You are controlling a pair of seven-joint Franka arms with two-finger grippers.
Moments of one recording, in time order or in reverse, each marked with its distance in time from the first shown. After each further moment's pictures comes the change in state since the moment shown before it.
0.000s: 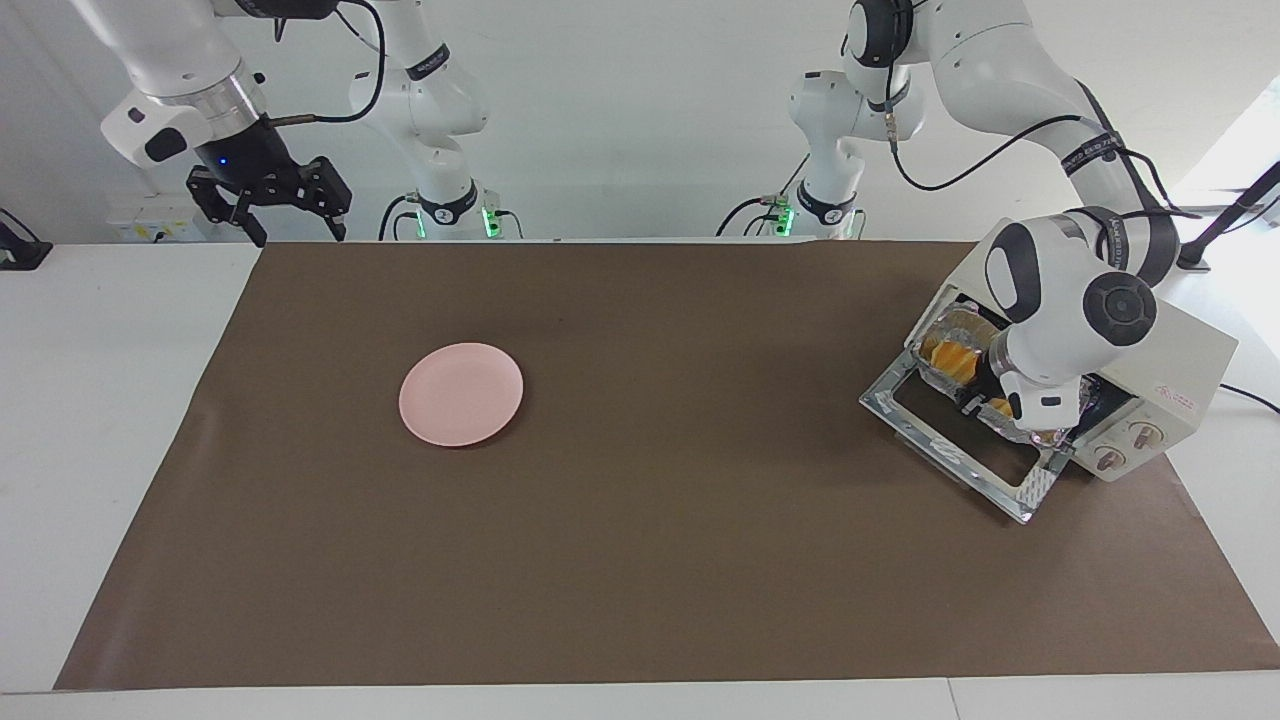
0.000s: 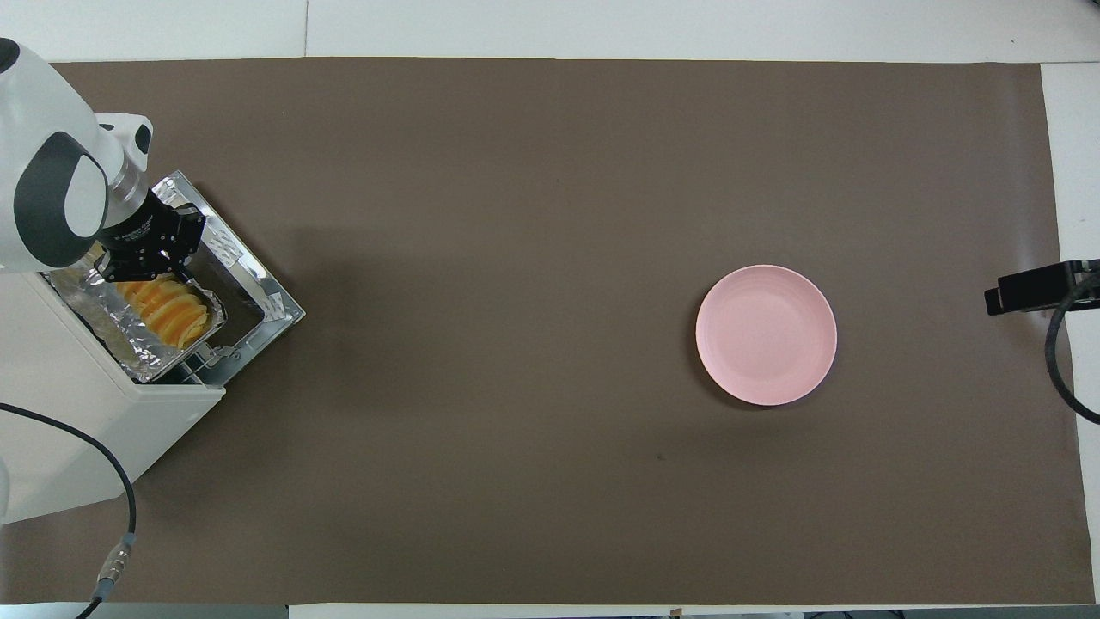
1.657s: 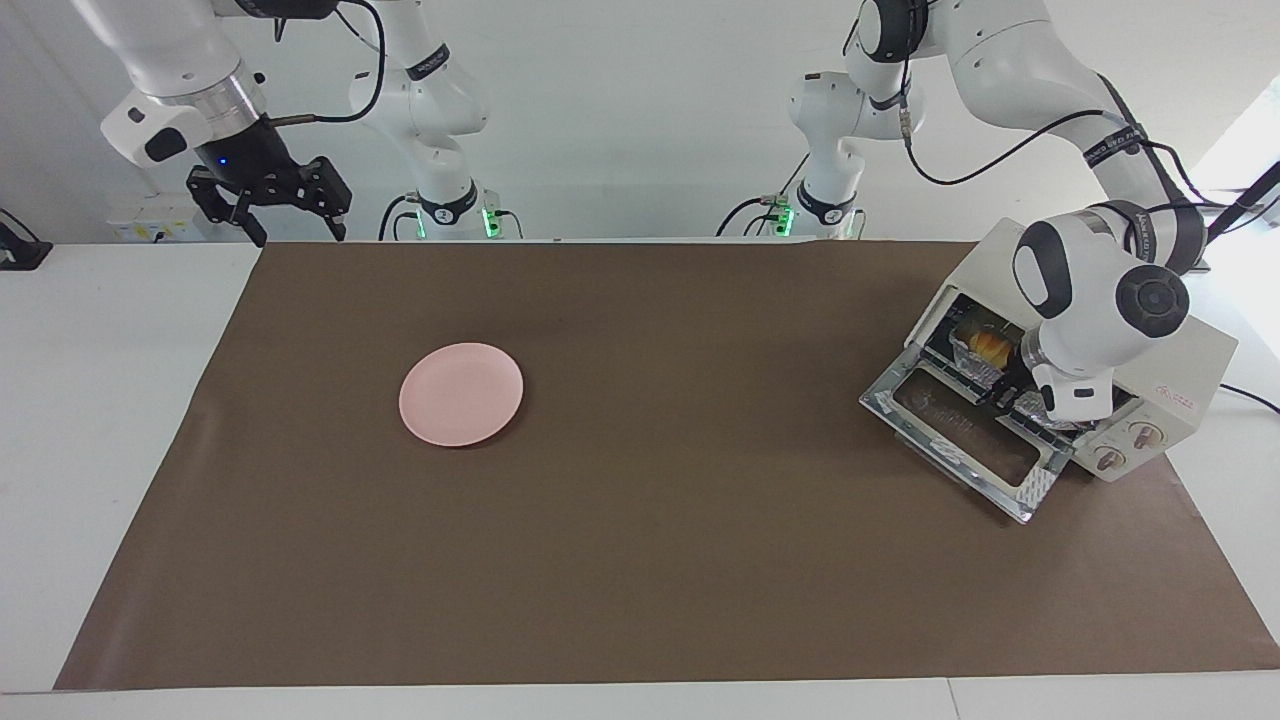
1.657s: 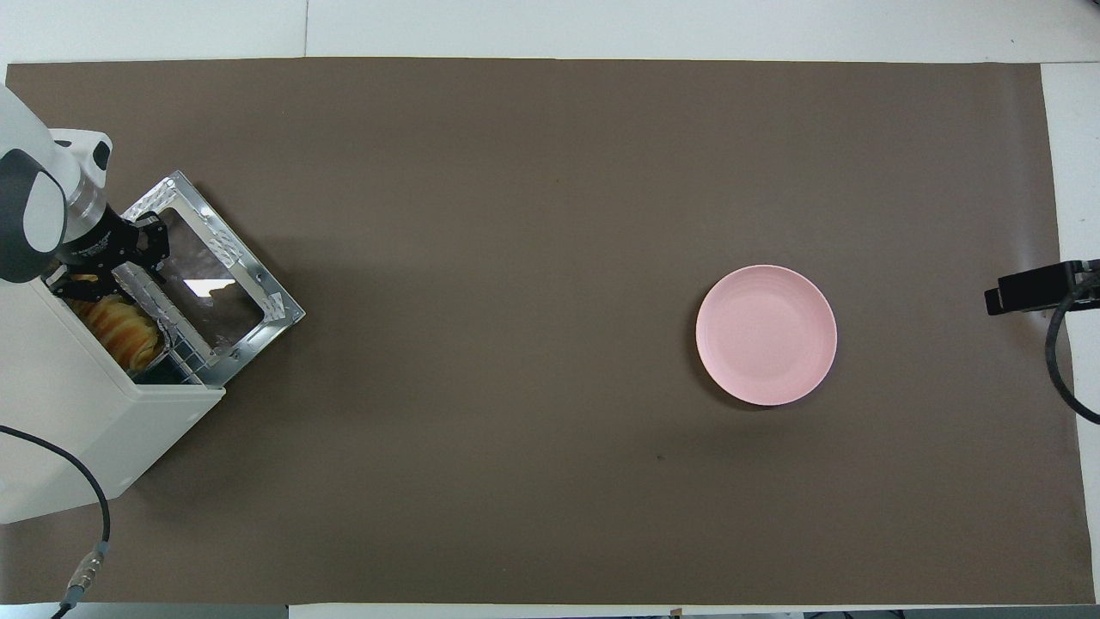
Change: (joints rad) left arm 0.050 -0.029 0.004 -0.052 0.060 0.041 0.077; right arm 0.000 0.000 0.000 0.000 0.000 0.000 0.000
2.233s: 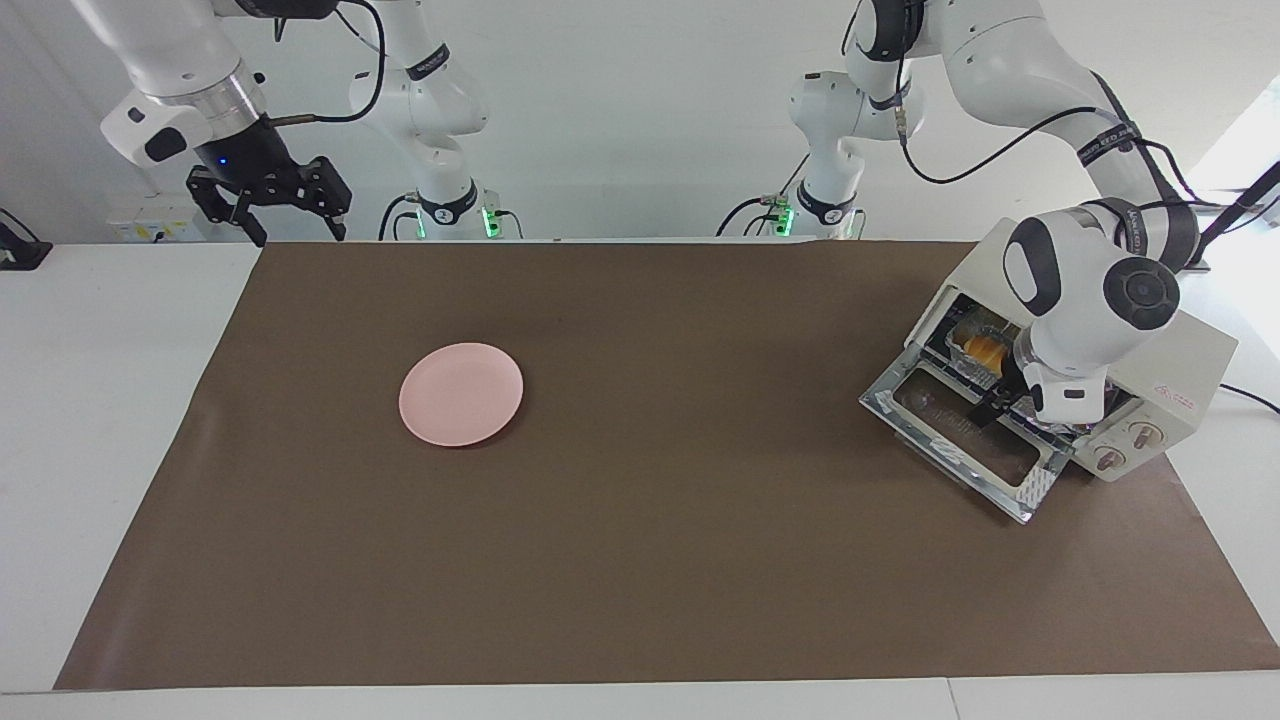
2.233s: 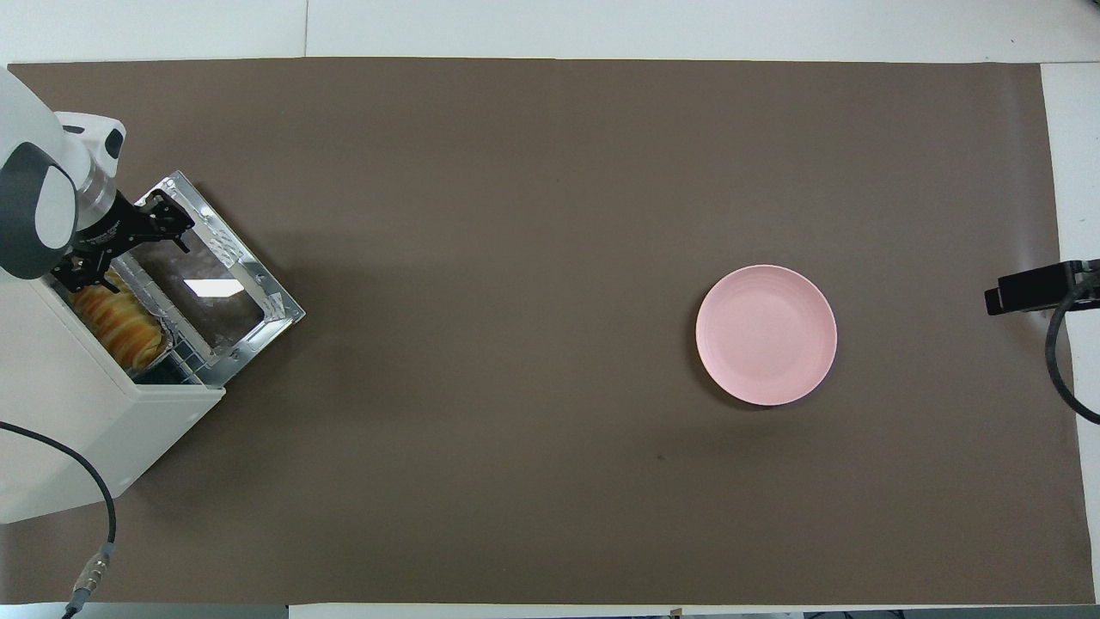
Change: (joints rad) left arm -0.022 -0.002 -0.015 0.032 0.000 0.017 0.030; right arm 0.000 0.000 0.000 0.000 0.000 0.000 0.000
